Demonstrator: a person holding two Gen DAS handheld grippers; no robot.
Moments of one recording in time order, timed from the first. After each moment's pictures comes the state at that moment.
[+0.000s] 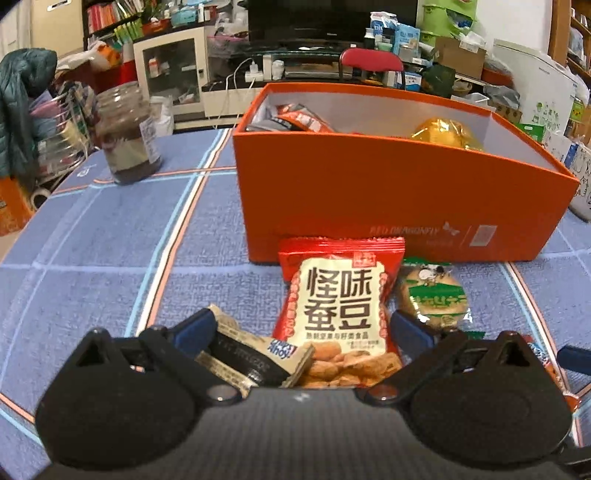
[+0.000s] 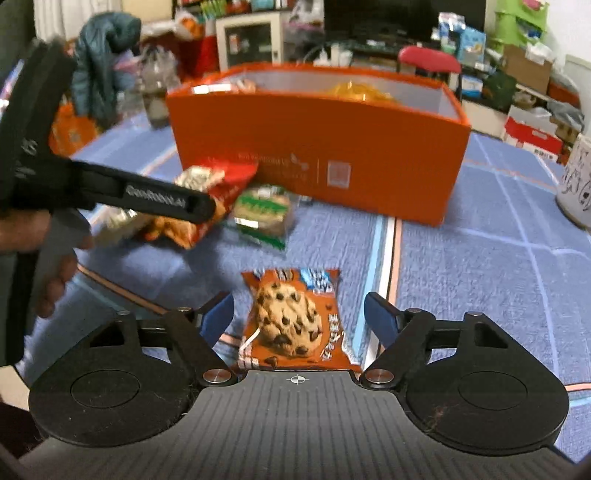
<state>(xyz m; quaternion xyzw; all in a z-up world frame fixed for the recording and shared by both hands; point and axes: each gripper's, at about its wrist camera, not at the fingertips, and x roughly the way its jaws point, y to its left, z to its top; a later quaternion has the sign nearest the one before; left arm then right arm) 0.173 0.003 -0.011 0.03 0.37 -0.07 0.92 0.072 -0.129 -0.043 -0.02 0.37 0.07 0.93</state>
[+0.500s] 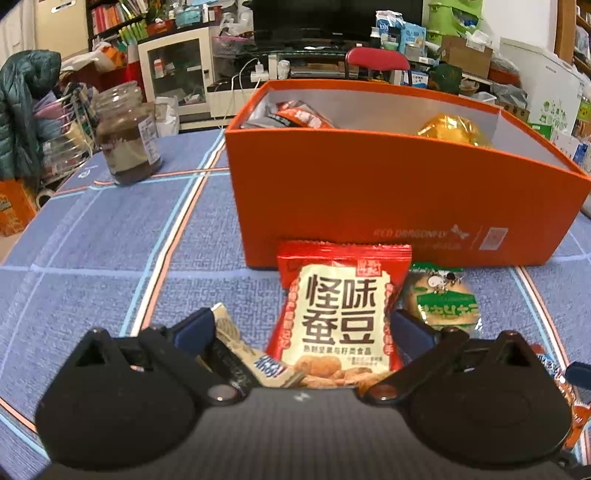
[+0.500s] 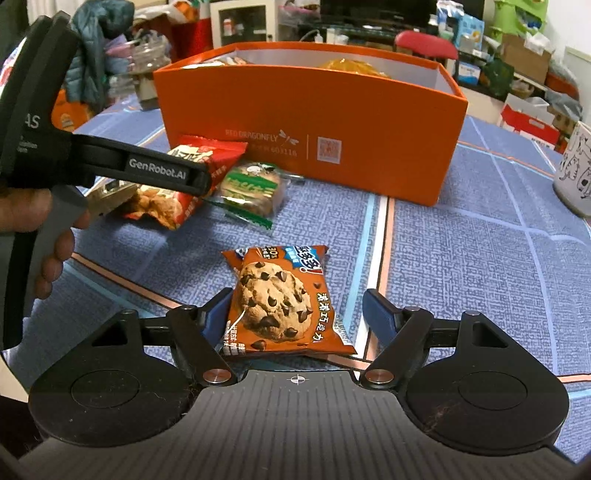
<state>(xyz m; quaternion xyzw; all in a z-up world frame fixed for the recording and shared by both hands) 0.183 -0.009 -0.018 0.04 0.37 -0.06 0.92 0.072 -0.132 -0.049 -0.03 0.39 0.06 0.92</state>
